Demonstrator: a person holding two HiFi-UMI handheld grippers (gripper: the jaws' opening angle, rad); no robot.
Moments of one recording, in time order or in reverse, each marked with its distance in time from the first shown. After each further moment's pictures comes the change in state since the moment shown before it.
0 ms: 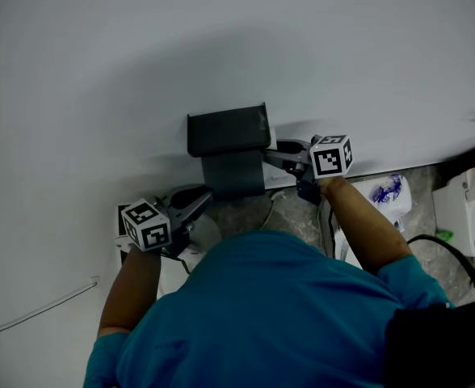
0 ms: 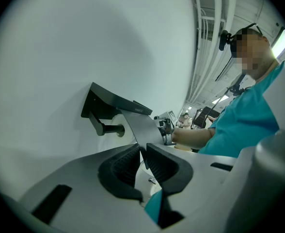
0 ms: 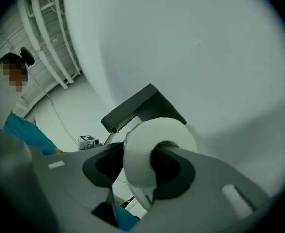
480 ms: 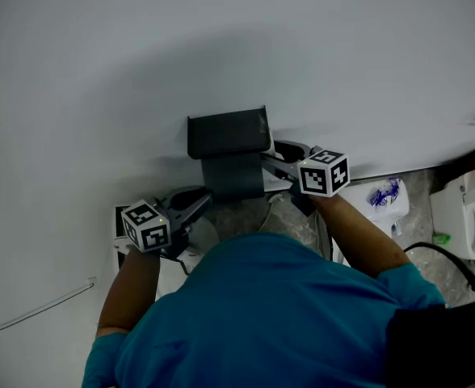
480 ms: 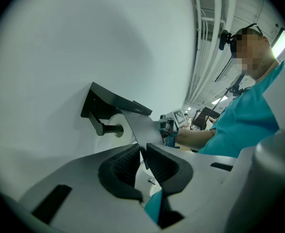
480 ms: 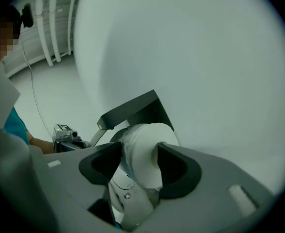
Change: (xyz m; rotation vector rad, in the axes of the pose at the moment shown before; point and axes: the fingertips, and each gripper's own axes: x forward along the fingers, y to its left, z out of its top) left arm 0.000 0.001 0.000 -0.001 -0.004 -0.008; right arm -0.004 -0.006 0.002 -0.159 -0.018 -0.322
